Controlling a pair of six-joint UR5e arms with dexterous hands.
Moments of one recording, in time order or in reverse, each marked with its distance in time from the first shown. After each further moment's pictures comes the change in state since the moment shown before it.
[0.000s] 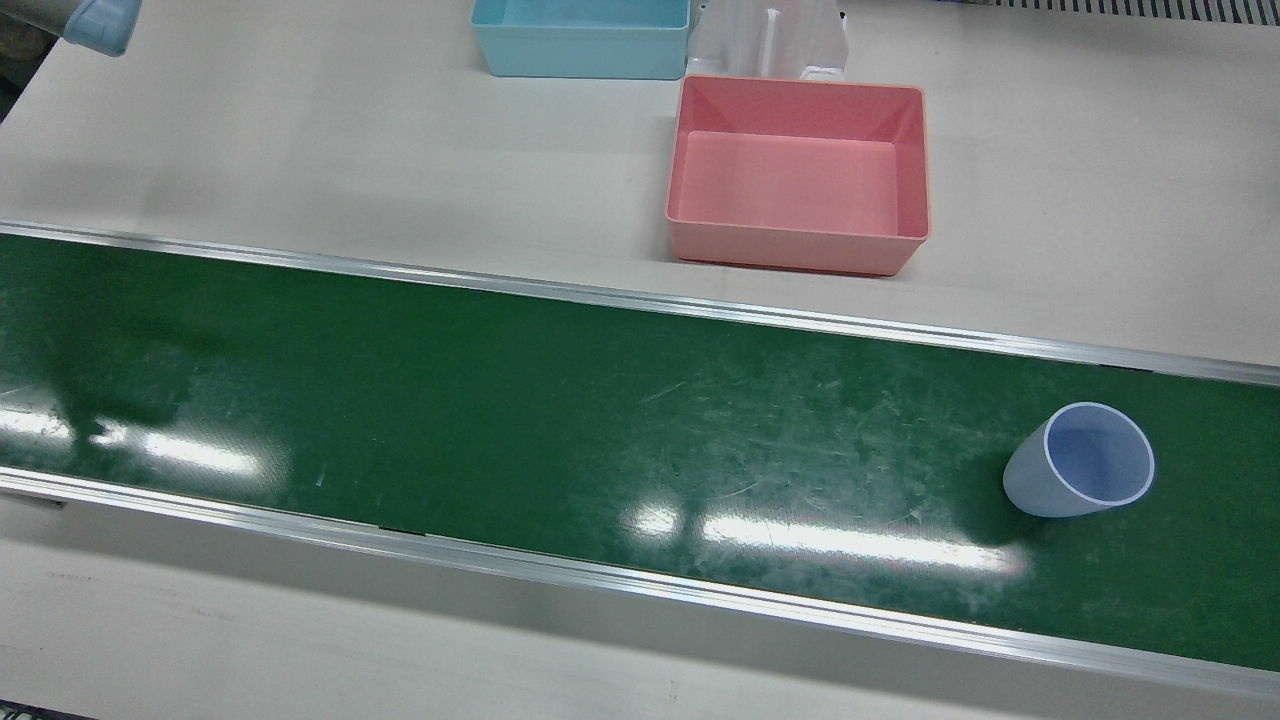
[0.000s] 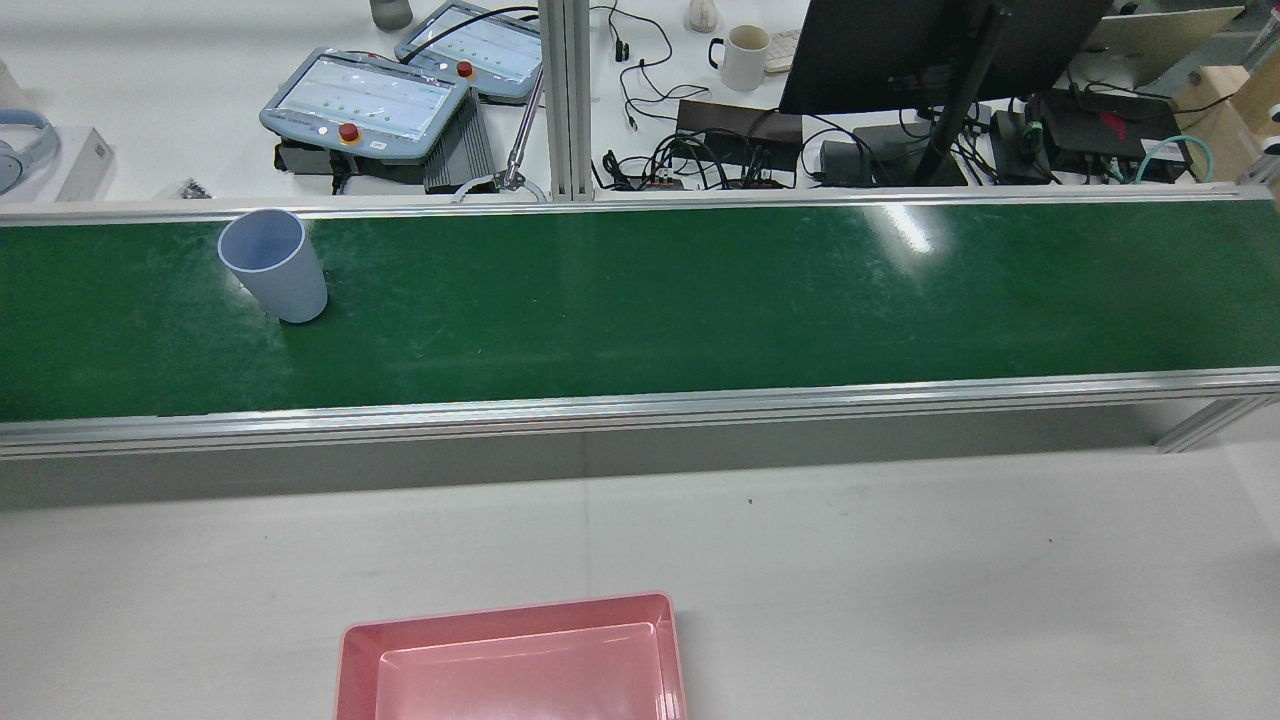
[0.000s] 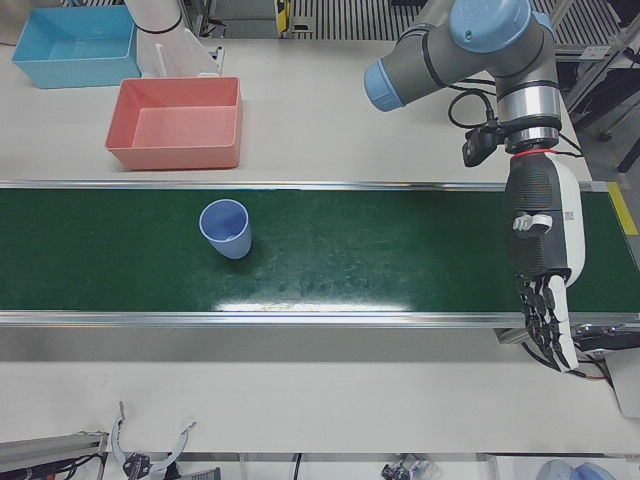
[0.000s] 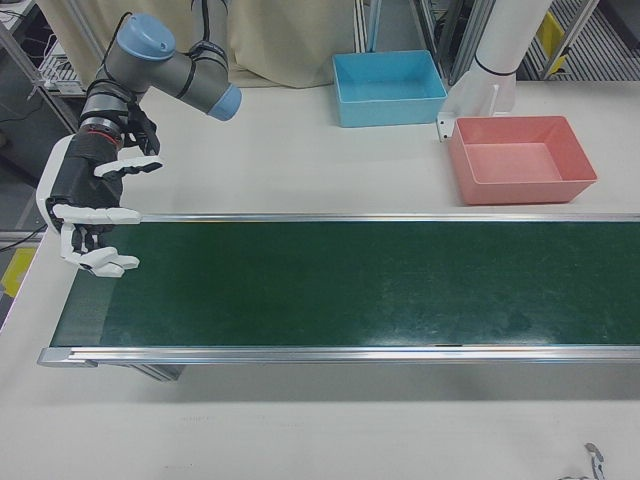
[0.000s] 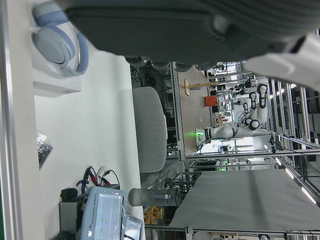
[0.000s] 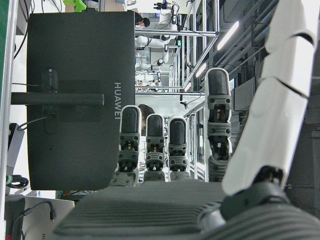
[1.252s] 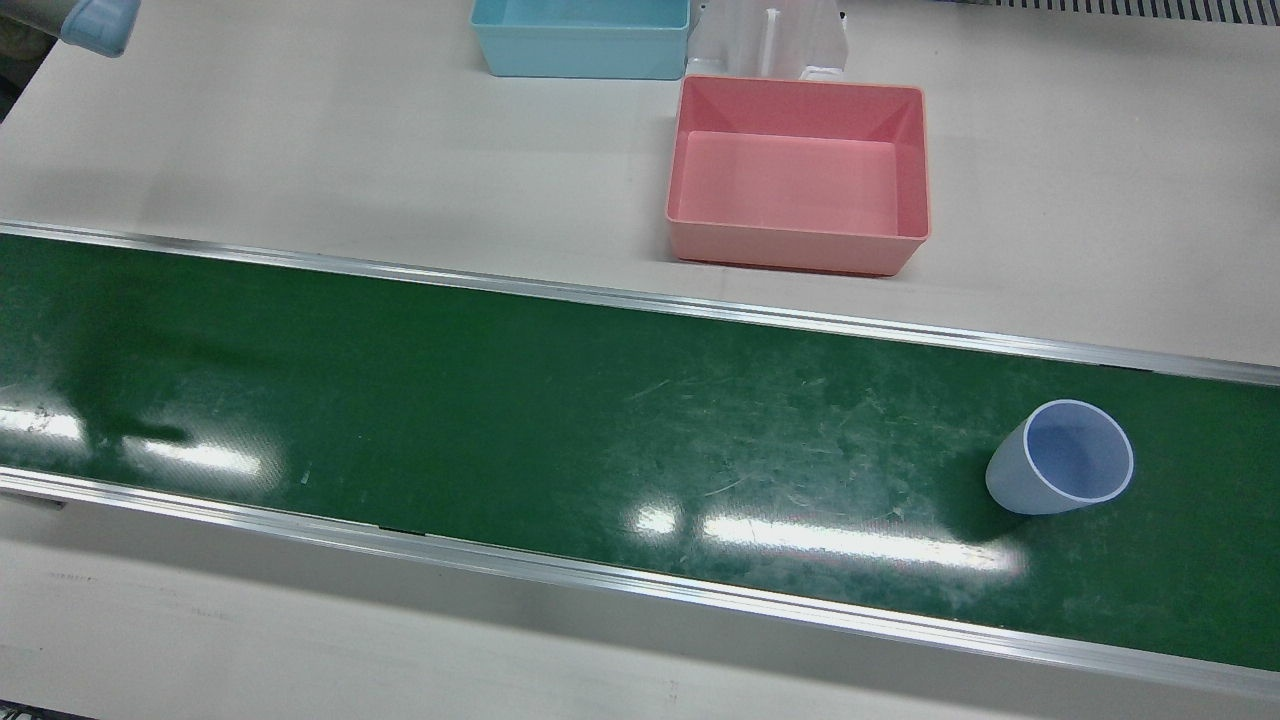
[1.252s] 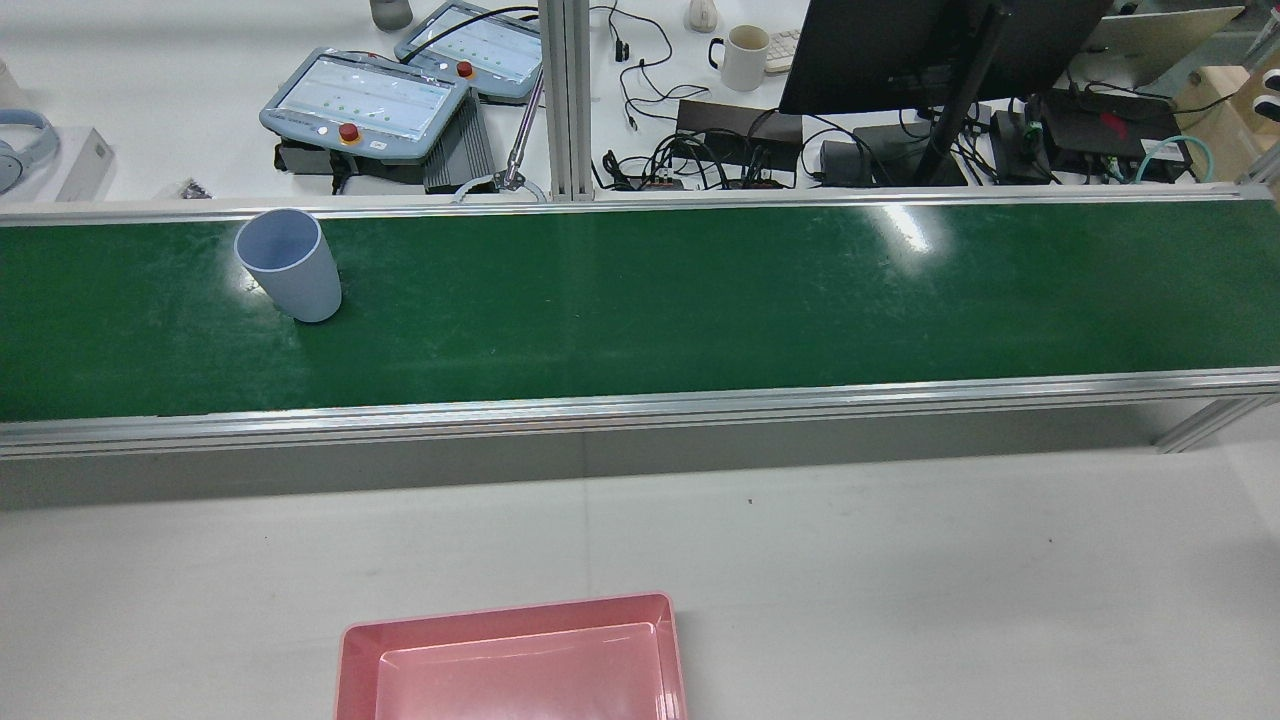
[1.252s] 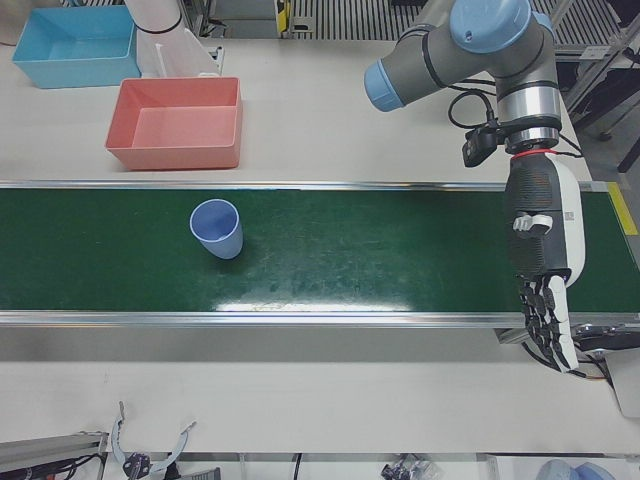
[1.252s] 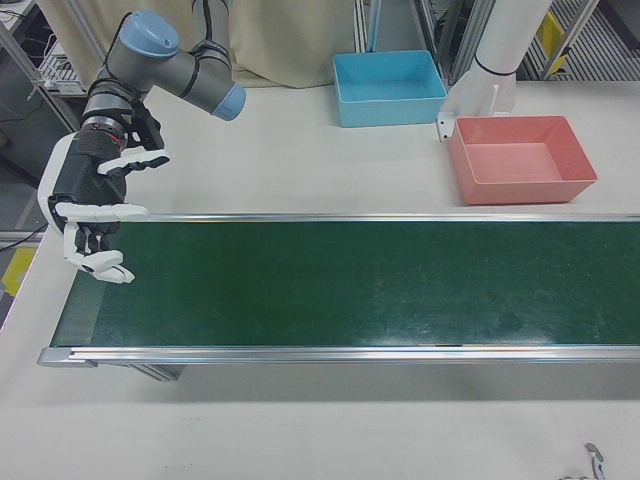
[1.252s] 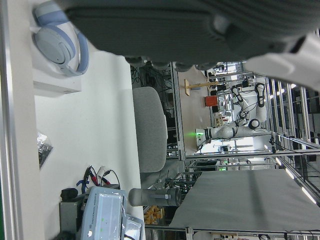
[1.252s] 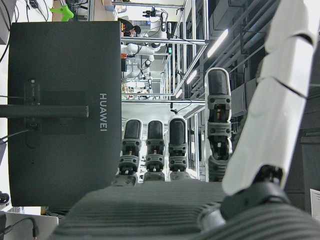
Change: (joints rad) left arm 0.000 0.000 0.000 0.000 0.000 0.000; right arm 0.000 0.027 0.014 0.004 0.003 0.003
